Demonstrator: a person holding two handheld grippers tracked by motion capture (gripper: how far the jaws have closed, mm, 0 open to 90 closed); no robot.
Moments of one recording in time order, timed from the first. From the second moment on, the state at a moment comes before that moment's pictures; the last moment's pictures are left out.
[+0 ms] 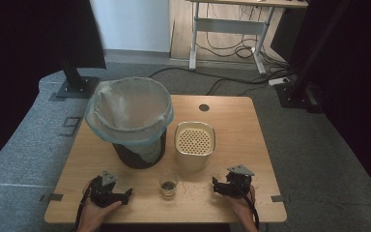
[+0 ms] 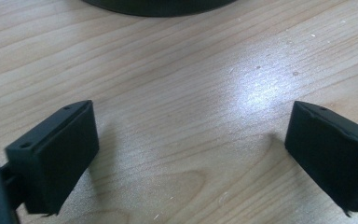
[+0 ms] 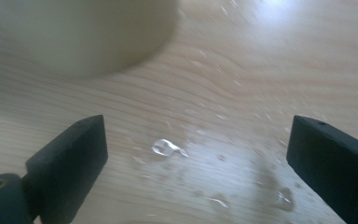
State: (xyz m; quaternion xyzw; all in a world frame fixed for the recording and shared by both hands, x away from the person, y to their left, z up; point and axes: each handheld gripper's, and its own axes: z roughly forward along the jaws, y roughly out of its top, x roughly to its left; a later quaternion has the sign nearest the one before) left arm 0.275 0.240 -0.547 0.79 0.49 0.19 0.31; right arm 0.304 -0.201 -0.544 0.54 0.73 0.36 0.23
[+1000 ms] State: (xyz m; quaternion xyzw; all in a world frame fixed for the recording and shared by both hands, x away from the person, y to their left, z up) left arm 0.275 0.238 -0.547 0.80 0.49 0.19 0.31; right arm 0.268 -0.078 -0.534 0.33 0.79 0.50 0.15
